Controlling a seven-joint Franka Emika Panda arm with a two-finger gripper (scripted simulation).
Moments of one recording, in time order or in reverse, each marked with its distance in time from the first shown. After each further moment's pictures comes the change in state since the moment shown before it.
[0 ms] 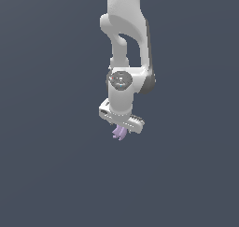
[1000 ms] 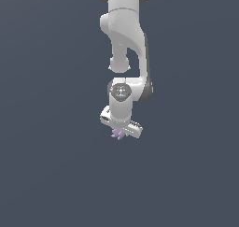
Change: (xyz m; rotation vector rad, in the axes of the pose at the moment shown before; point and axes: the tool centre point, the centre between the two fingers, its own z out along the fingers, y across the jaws) arm 0.000 0.000 0.048 0.000 0.000 0.004
